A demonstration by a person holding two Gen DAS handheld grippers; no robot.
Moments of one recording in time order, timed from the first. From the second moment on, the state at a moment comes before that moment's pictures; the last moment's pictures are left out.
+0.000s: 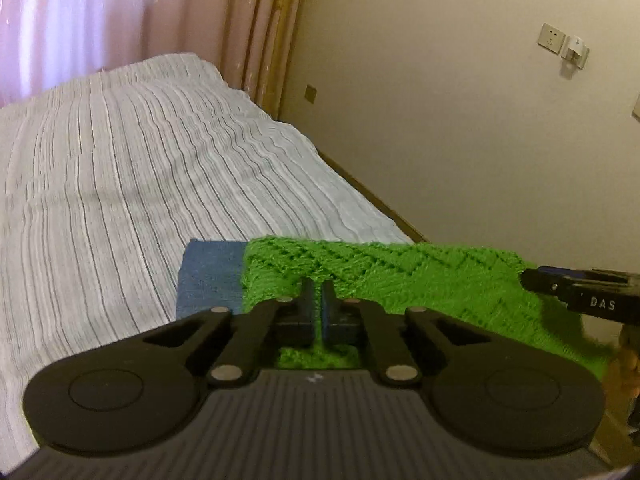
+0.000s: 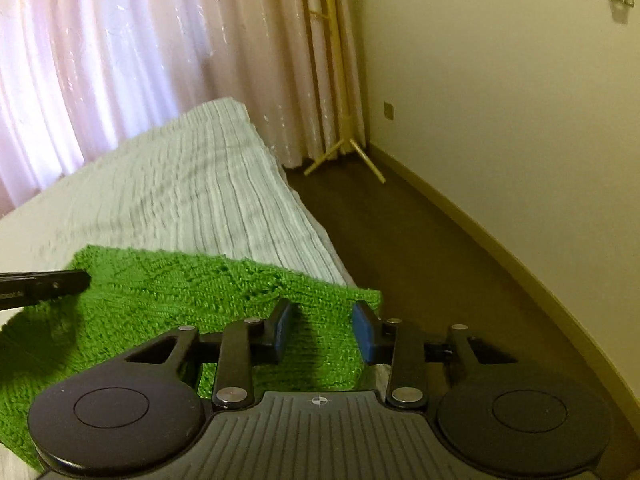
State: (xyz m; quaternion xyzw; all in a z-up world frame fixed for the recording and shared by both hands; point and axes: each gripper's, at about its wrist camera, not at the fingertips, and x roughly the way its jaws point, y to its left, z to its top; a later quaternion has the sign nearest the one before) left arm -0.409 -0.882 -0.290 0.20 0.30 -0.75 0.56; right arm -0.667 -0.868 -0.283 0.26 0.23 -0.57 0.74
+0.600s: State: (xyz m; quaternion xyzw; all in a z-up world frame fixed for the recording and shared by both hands) left arm -0.416 -0.769 -0.257 0.25 0.29 -0.73 0.56; right arm -0.674 -0.763 -0.259 0.30 0.27 -0.54 0.74
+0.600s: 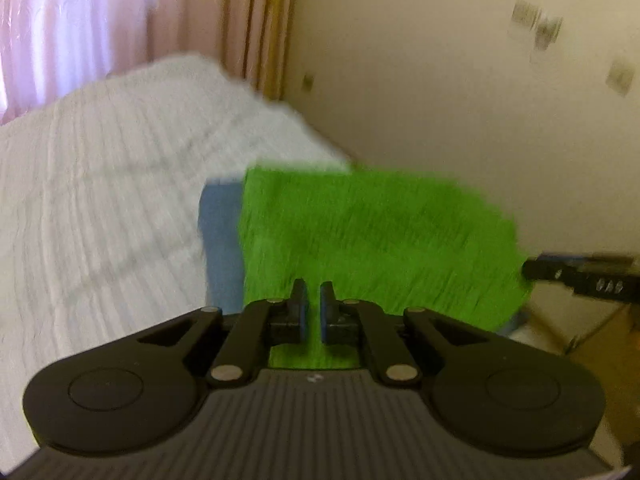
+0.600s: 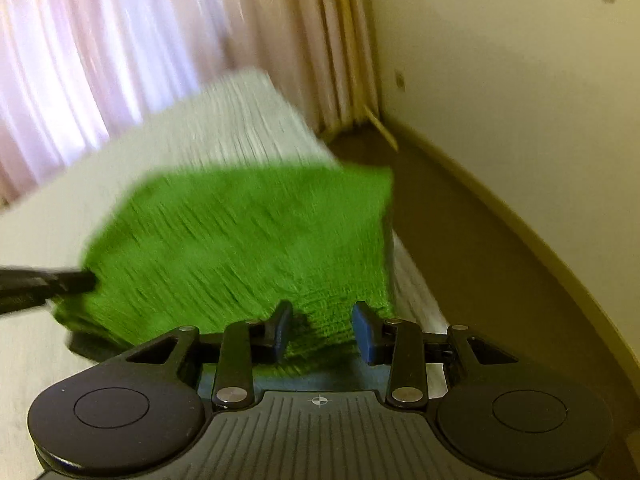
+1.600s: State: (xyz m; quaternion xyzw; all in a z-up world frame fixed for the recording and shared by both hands) left arm -0.433 -0.652 -0.092 0.32 0.32 -0.65 0.61; right arm -0.645 -0.622 -0.097 0.36 0.21 -0.56 0.71
